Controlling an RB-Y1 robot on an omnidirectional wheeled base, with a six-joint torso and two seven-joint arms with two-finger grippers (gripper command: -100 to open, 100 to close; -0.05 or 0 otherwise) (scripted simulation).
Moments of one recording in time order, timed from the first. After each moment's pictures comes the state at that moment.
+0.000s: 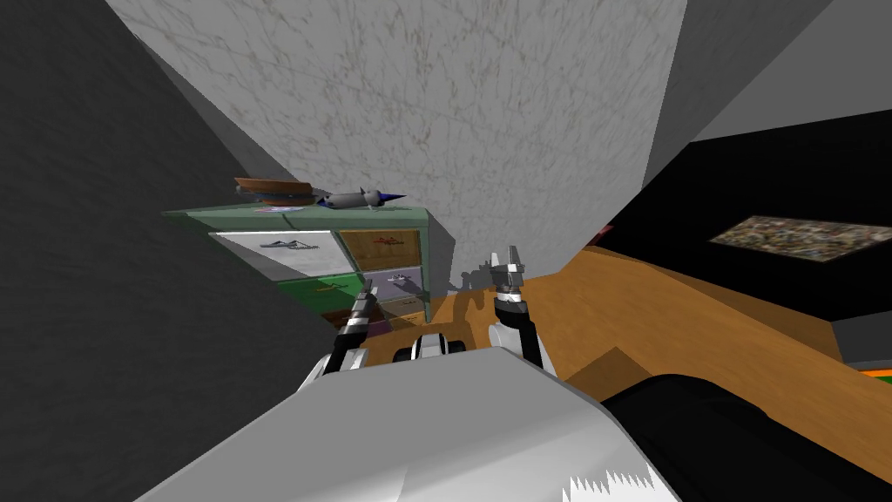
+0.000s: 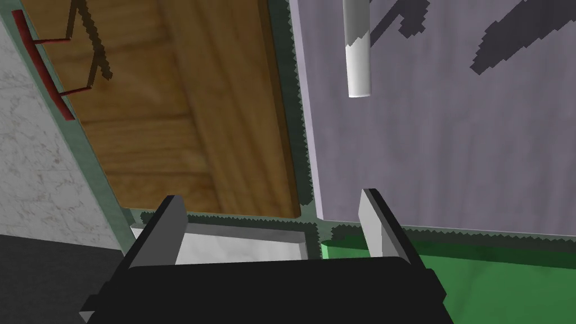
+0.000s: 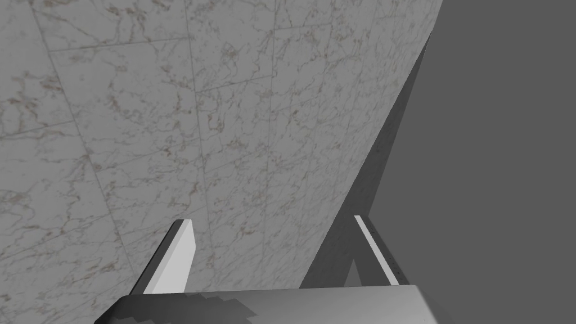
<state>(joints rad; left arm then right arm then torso) 0.31 0.13 0.01 -1.58 -0.04 -0.61 0.02 0.51 -0.03 0.05 -2.35 -0.03 -0.42 -0.11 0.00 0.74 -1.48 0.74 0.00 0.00</state>
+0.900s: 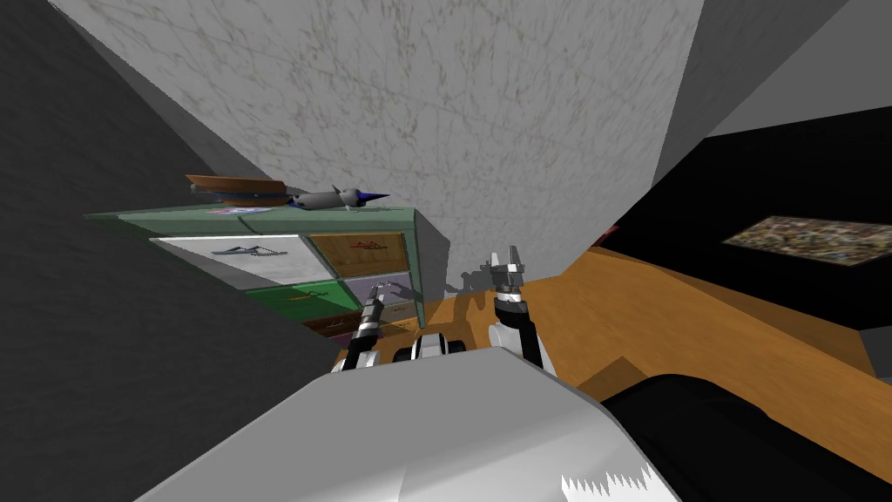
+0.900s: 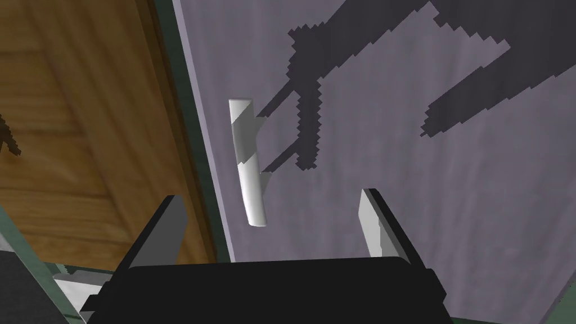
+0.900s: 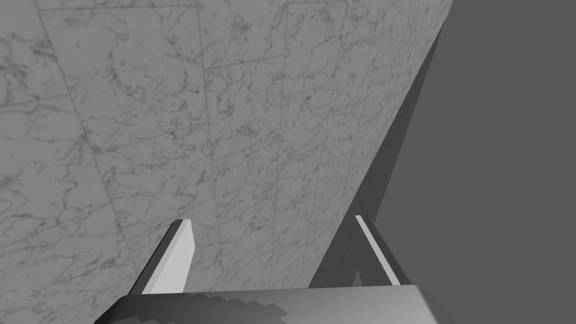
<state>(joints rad) 0.27 0.02 0.02 -1.38 -0.02 -0.66 0.02 0.51 -0.03 0.05 -2.35 -0.03 -0.42 -0.11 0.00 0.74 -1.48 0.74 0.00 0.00</state>
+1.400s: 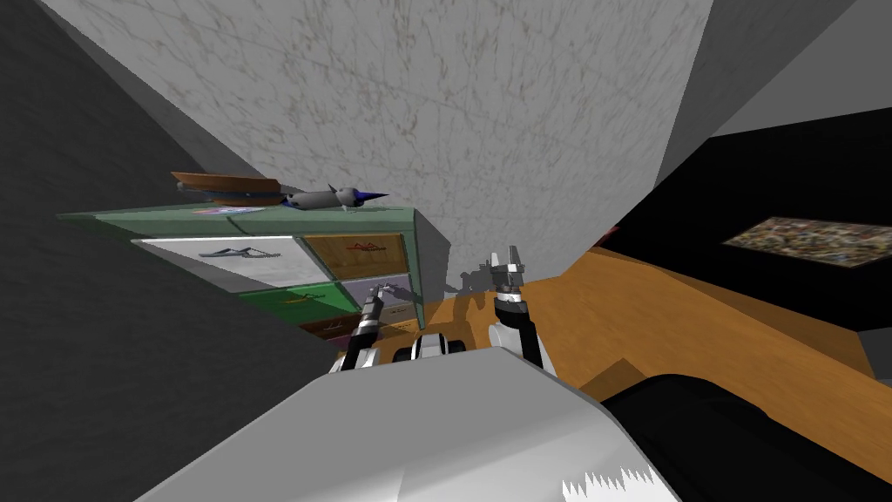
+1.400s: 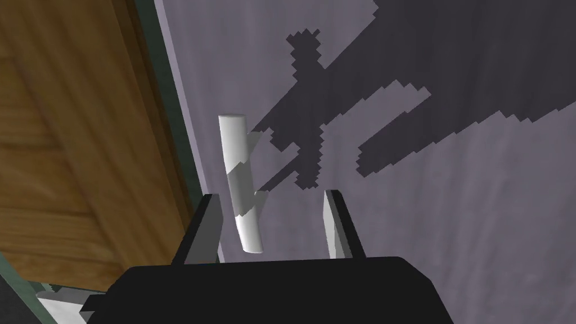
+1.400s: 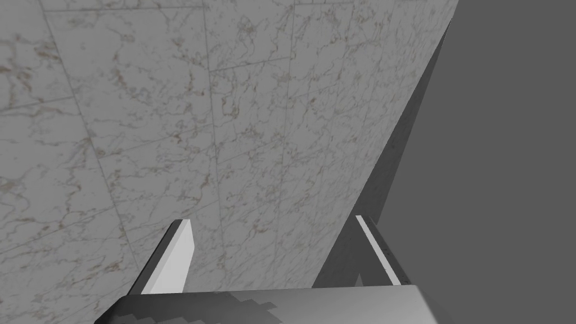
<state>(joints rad) 0.26 0.03 0.03 -1.41 -0.02 -0.62 0.02 0.51 -0.03 0.05 -2.35 -0.03 -0.42 -0.11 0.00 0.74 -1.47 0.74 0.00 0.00</state>
